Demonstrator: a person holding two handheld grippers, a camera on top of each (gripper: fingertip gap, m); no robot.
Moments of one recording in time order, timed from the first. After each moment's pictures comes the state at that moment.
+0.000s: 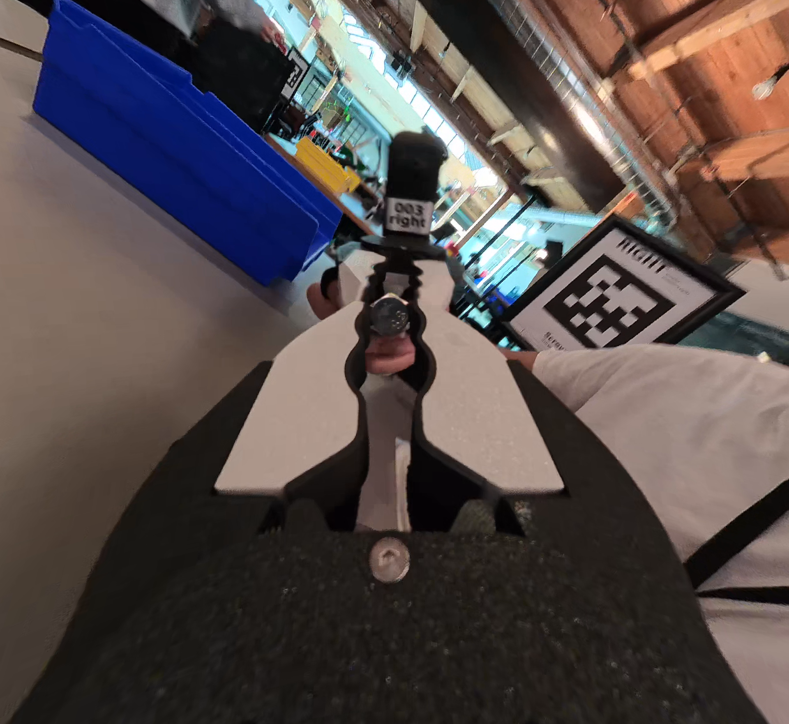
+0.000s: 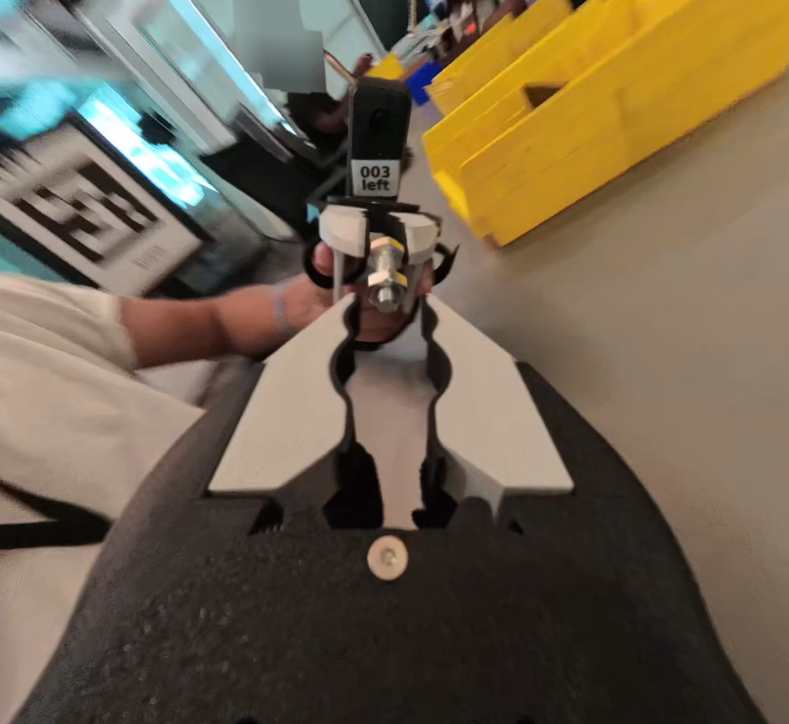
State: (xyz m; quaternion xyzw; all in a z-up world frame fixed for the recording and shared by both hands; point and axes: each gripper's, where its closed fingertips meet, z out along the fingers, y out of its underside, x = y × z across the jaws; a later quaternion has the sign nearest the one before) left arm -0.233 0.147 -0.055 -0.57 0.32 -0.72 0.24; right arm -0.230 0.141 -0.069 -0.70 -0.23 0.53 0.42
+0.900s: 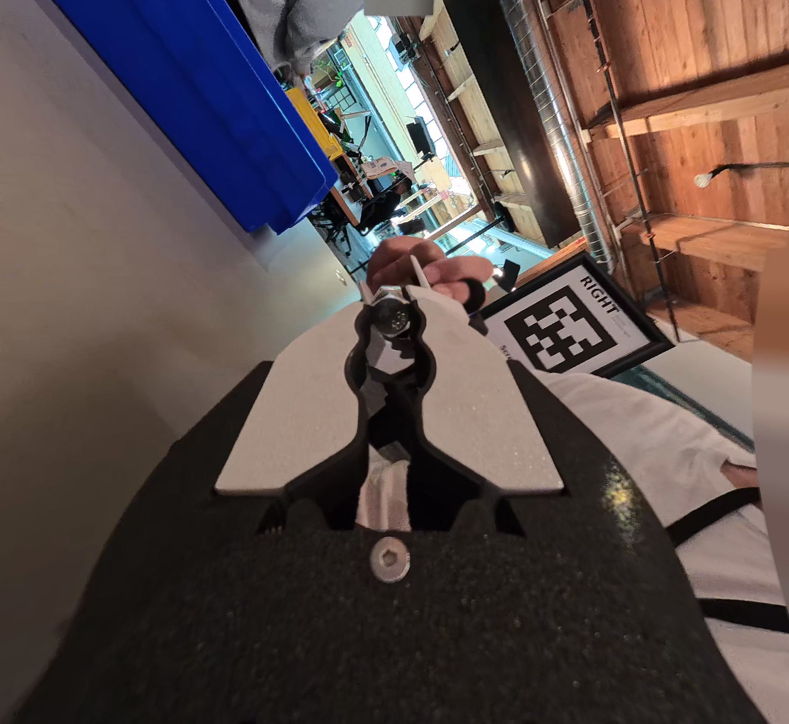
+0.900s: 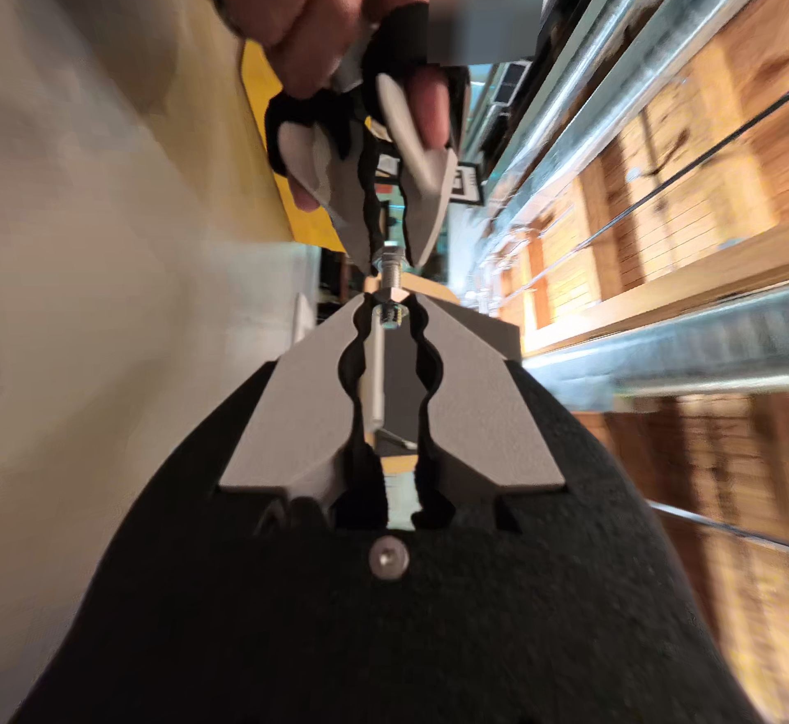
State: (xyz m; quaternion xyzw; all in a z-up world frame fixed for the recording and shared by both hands) left arm -0.226 0.147 -0.079 -0.61 0.25 -0.75 0.12; right arm -0.221 0.146 -0.080 -0.32 -0.60 -0.39 0.62
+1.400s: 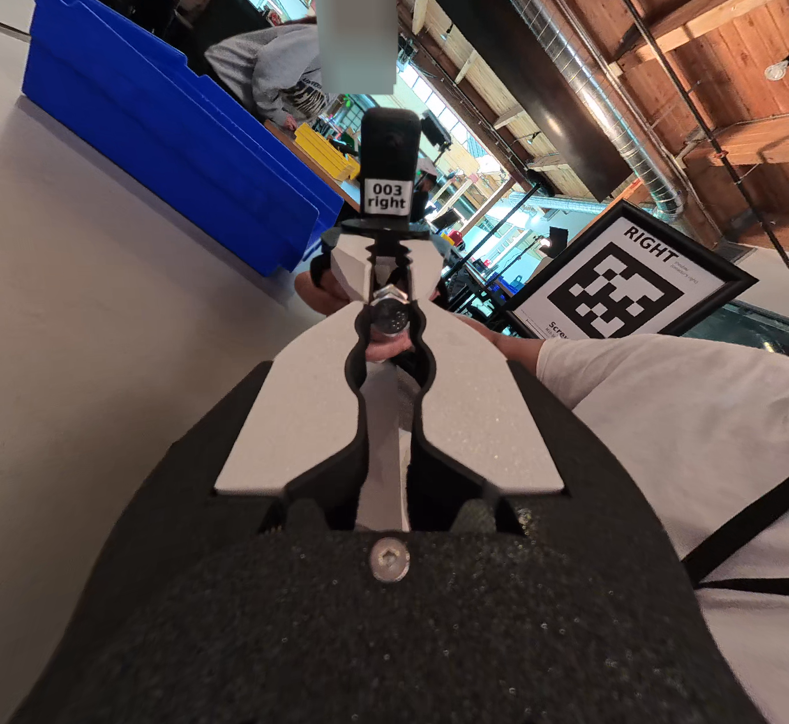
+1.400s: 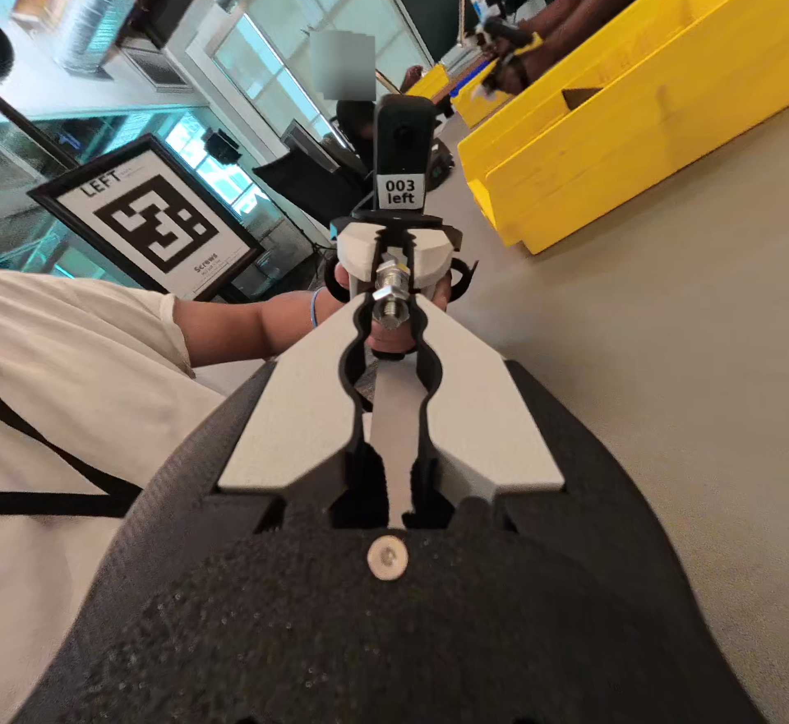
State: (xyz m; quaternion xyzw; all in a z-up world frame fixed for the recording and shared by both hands) left arm -0.229 0.144 -0.060 -0.58 0.33 -0.71 0.23; right arm -0.227 0.141 -0.064 -0.67 -0.23 0.59 0.39
